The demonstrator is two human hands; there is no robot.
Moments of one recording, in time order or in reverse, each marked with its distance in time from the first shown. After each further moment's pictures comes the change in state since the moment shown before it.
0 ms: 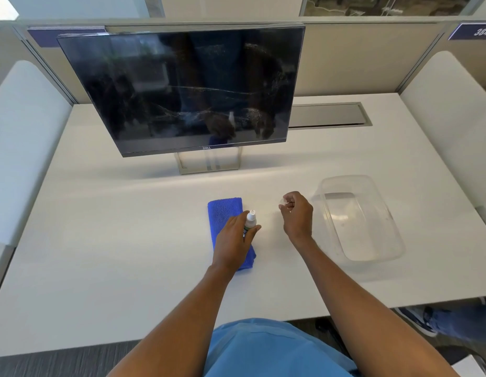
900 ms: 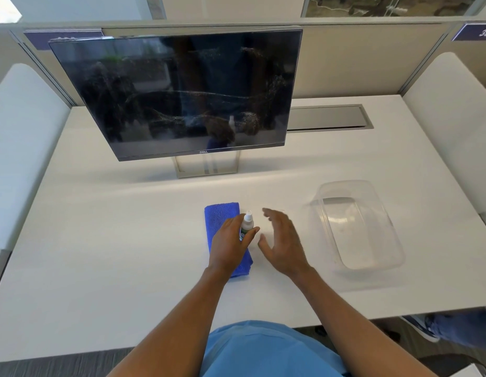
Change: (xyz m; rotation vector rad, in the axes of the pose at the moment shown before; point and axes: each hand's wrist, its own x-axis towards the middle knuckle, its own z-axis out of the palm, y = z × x) left_hand 0.011 0.006 -0.002 -0.011 0.021 -0.036; right_hand -0.041 0.032 0.001 -0.149 -0.220 -0.546
